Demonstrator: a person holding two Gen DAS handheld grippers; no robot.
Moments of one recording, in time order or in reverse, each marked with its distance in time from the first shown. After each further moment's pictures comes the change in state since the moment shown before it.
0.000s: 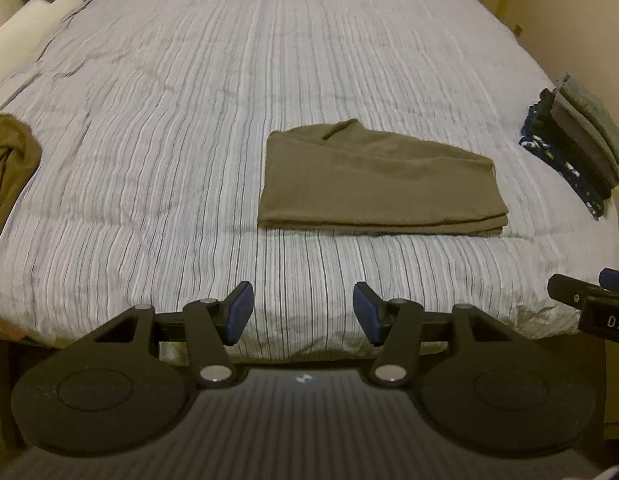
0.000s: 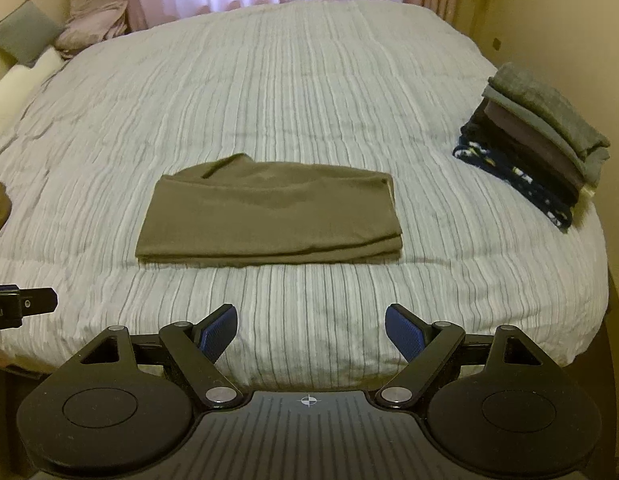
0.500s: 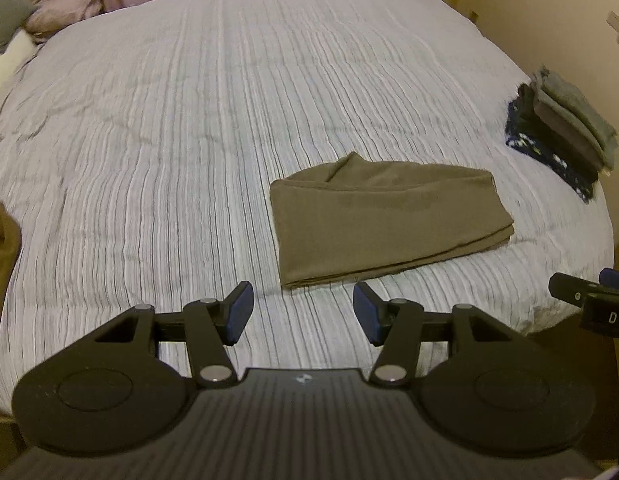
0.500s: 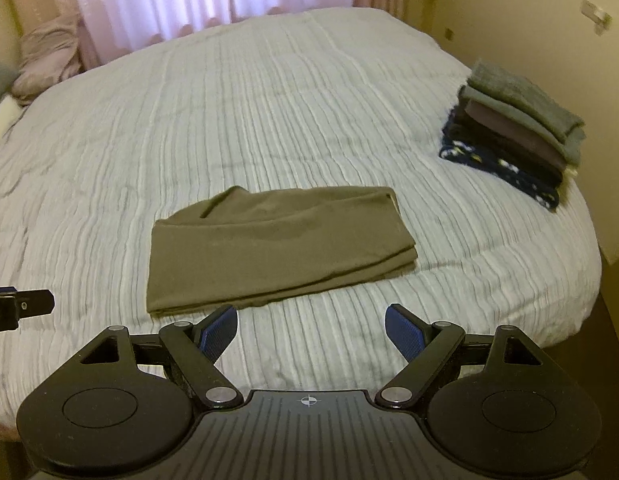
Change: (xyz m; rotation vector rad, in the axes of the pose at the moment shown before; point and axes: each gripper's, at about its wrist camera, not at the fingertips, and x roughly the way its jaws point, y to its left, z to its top) left arm 0.019 0.058 0.065 0.174 -0.014 -0.084; right arm 0.007 0.062 0.032 0.166 -0.035 -0.090
